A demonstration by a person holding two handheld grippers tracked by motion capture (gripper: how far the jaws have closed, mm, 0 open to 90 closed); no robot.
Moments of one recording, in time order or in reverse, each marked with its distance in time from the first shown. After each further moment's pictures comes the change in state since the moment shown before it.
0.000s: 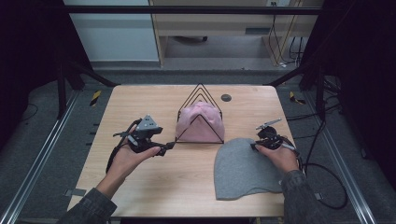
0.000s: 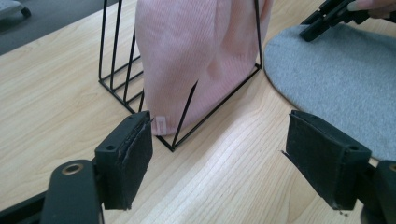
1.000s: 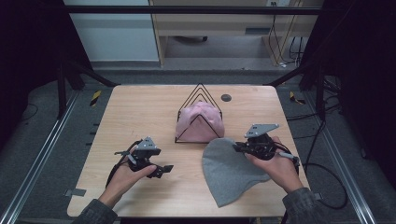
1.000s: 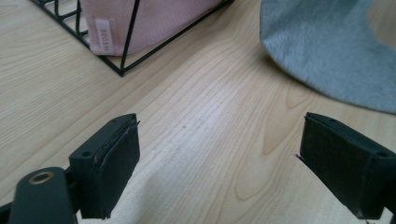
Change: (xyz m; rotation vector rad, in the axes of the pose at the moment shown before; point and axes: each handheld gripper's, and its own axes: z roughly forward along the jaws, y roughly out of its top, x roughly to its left) left arm -0.009 -0.066 0.019 0.079 -0.142 -0.066; right arm 0.100 0.019 -0.092 -0.274 0.158 -0.294
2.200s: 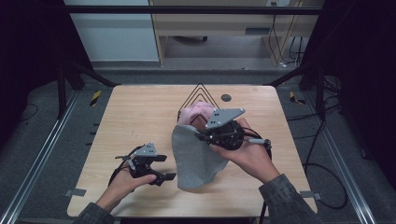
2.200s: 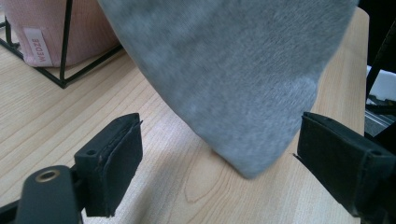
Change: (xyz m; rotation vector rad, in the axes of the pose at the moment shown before) left arm -0.016 -0.005 -0.002 -0.042 -0.135 0.039; right arm 0.073 0.112 -0.008 -0.123 0.090 -0.231
